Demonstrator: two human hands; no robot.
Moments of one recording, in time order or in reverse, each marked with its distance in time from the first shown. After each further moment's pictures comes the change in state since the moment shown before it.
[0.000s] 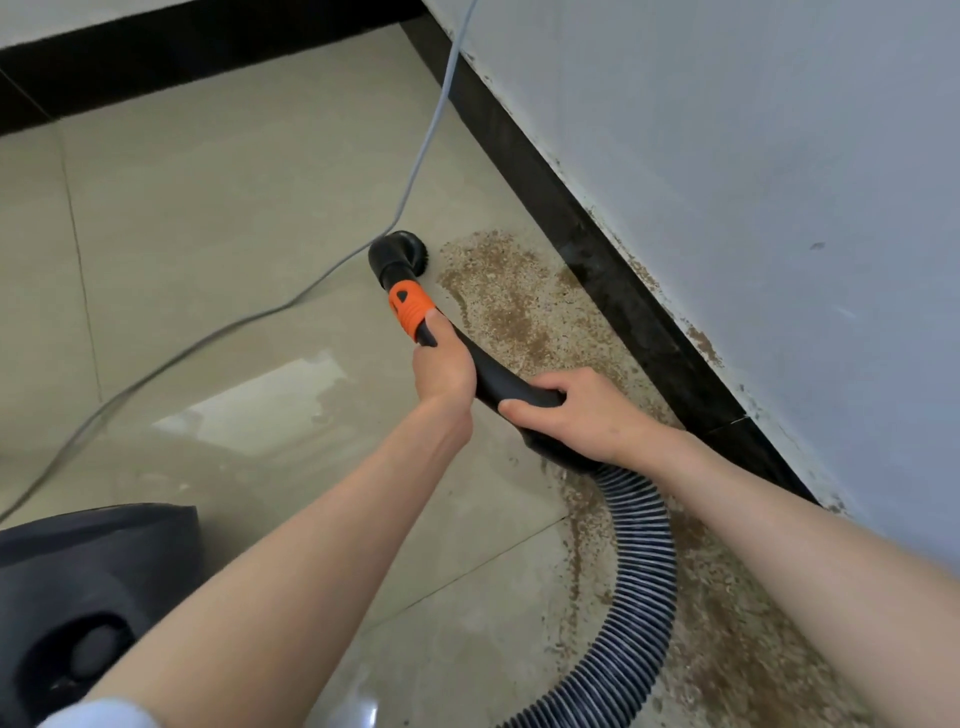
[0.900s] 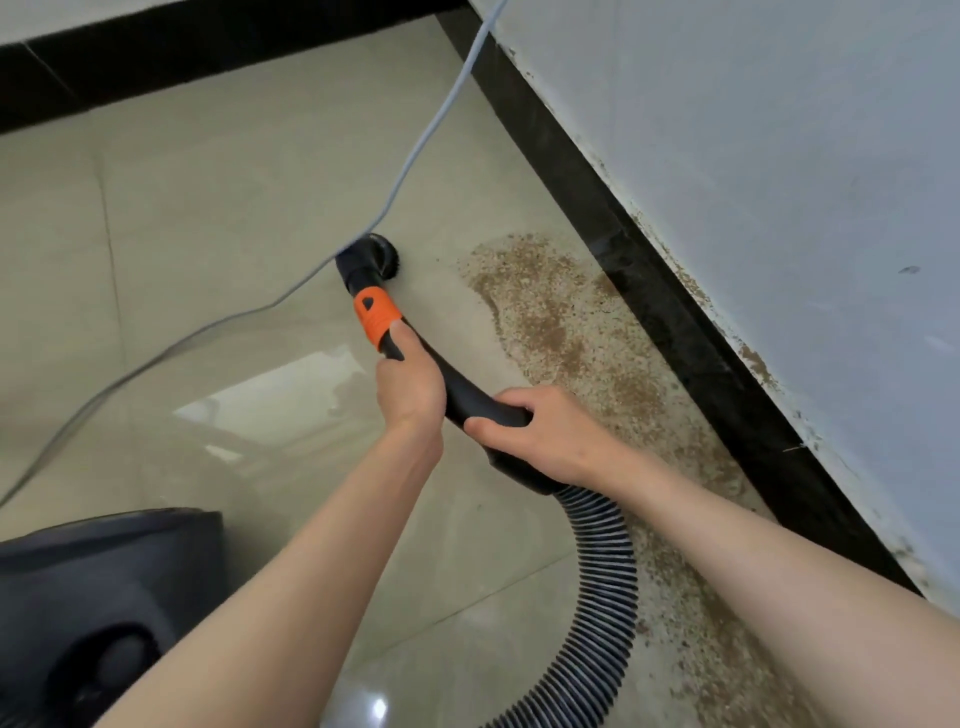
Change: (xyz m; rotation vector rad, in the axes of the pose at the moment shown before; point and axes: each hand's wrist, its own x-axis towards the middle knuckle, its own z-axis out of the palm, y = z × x) left_hand 0.020 0.005 -0.049 0.041 0.184 0.057; right_hand 0.029 -0.021 0.046 0.040 -0.053 -0.062
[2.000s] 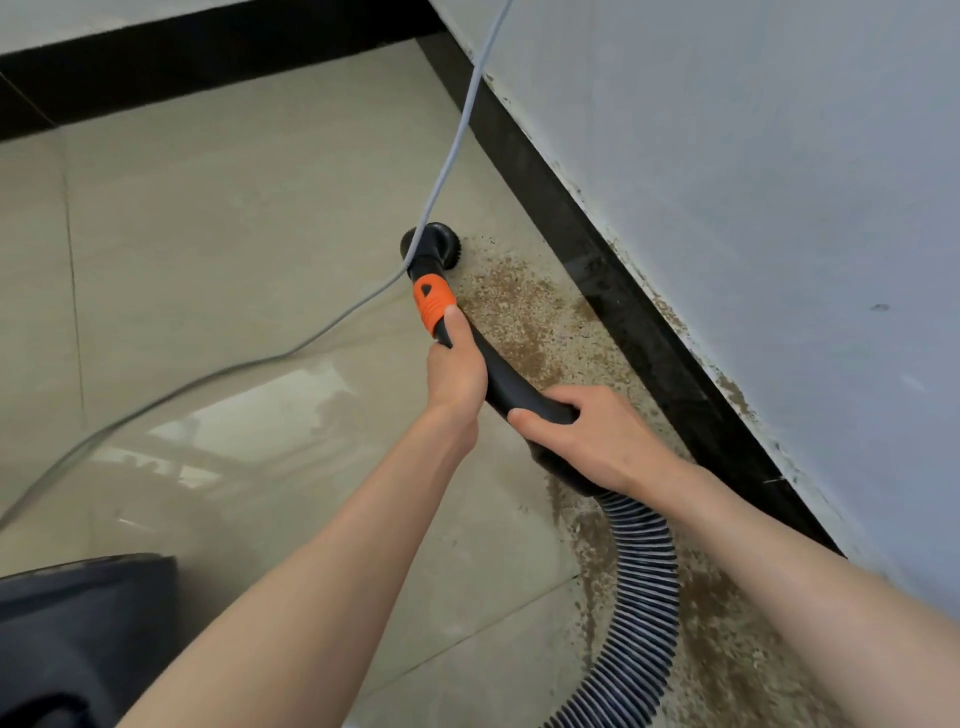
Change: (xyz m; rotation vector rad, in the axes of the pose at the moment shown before) left_hand 0.008 0.014 0.065 -0.116 -0.307 0.003; right_hand -0.001 0.018 -0.051 -0.084 0.156 0.059
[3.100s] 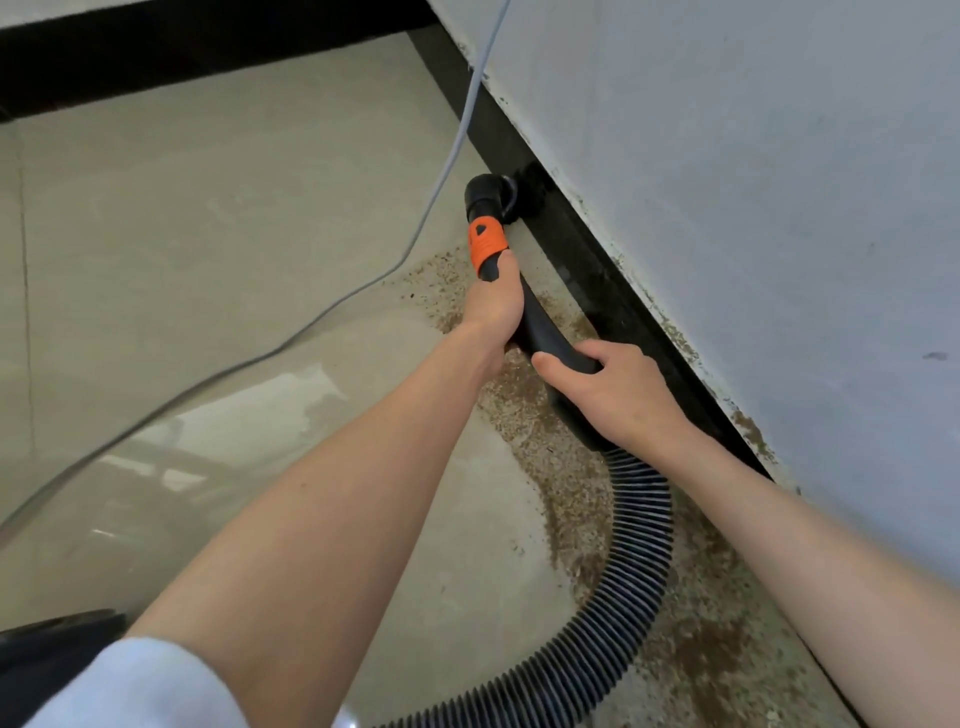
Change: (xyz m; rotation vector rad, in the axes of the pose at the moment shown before) left_hand 0.050 0.053 0.056 0.087 -0.161 -0.016; right_hand 0.055 0.003 -0.025 0.023 0.185 0.067
